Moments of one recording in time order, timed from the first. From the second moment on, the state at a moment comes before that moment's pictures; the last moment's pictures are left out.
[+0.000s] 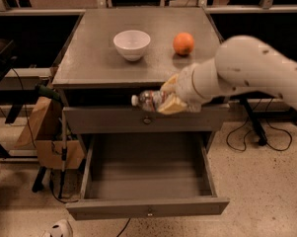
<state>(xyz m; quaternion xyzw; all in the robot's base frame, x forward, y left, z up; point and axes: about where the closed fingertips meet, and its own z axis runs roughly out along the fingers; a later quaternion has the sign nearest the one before) 0.593 -0.067 0.826 -0.64 0.66 0.01 0.39</state>
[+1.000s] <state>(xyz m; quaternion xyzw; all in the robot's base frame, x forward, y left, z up) 0.701 -0.040 0.883 -0.58 0.69 0.04 0.43</state>
